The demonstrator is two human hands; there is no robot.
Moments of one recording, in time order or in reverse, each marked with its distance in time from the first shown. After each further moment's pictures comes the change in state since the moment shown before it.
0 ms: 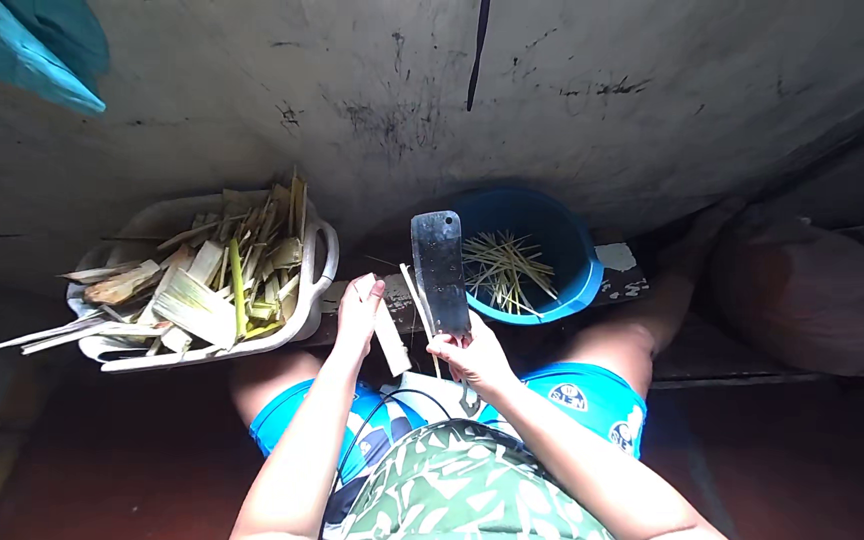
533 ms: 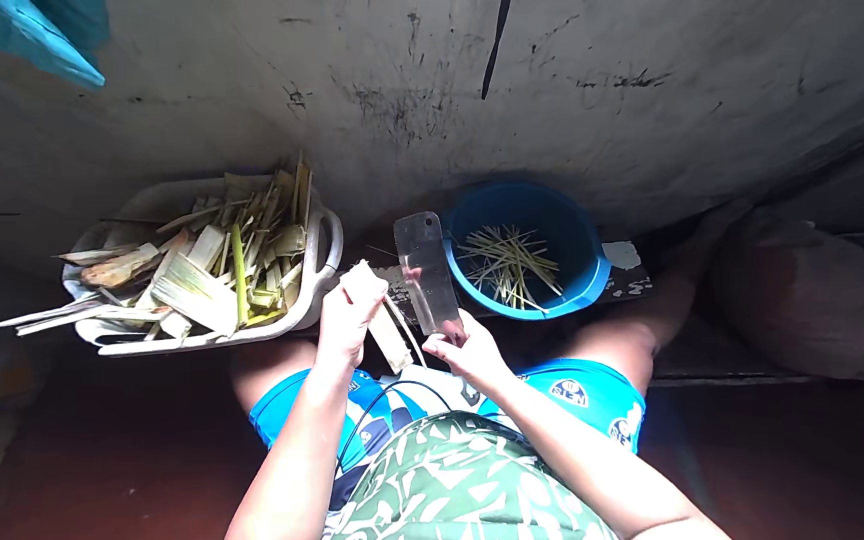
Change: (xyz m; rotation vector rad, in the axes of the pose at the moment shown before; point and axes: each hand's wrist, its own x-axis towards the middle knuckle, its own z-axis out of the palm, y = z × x) left_hand -0.052 0.042 -0.023 -0.392 -0.001 0.090; right_hand 0.002 0.009 0.001 -0.225 -0.095 -0.039
